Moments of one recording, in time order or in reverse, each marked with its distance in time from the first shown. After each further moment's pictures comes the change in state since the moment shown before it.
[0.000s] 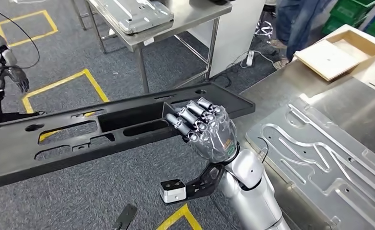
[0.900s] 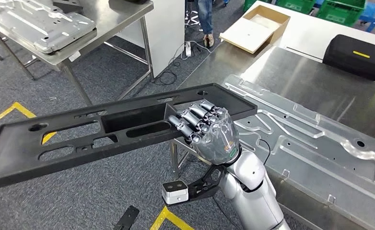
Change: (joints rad) left arm 0.013 0.011 -0.005 0.000 -0.008 -0.003 0.005; right arm 0.014 -0.001 0.000 0.000 -0.010 0.000 -0.013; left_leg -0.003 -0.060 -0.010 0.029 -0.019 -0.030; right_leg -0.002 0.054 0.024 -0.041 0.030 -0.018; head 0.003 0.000
